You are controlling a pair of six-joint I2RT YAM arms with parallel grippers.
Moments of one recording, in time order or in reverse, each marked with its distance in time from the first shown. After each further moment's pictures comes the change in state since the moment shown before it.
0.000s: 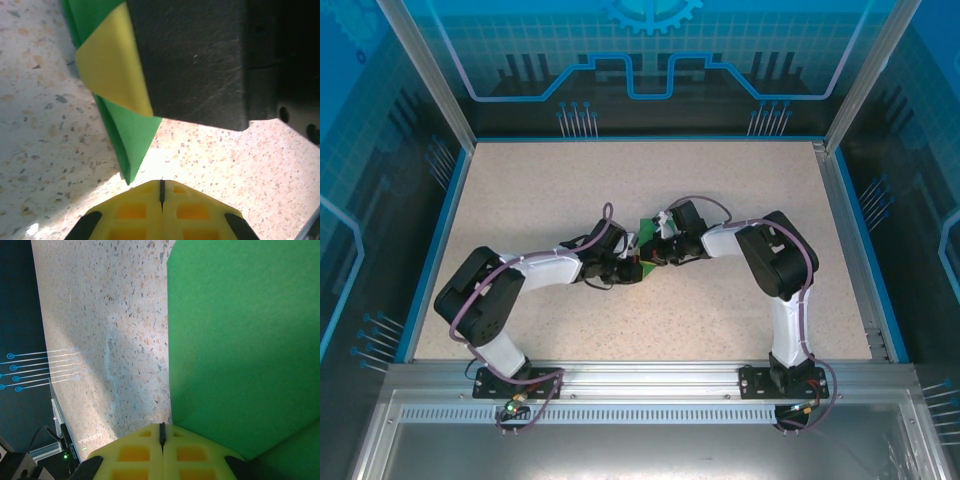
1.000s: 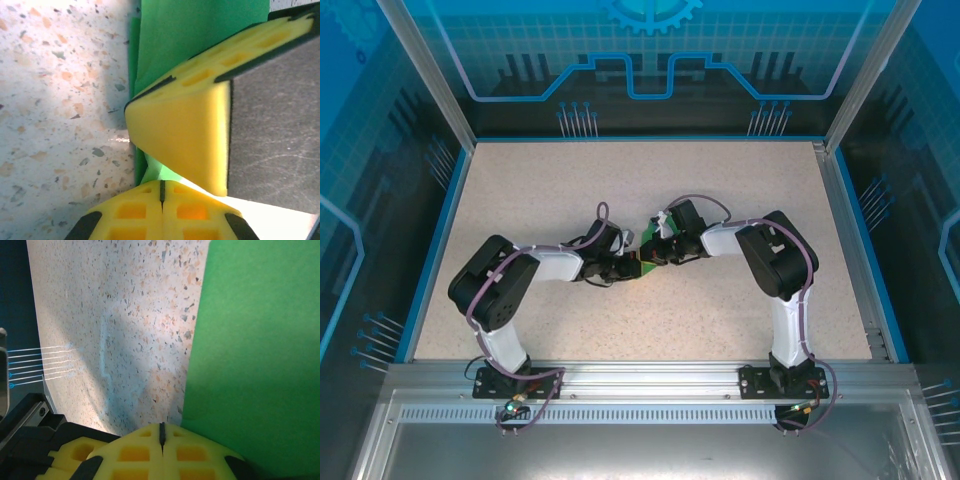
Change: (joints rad) left arm 0.069 0.116 -0.036 0.185 0.056 -0.071; right arm 0.000 0.000 0.017 -0.044 0.011 -0.046
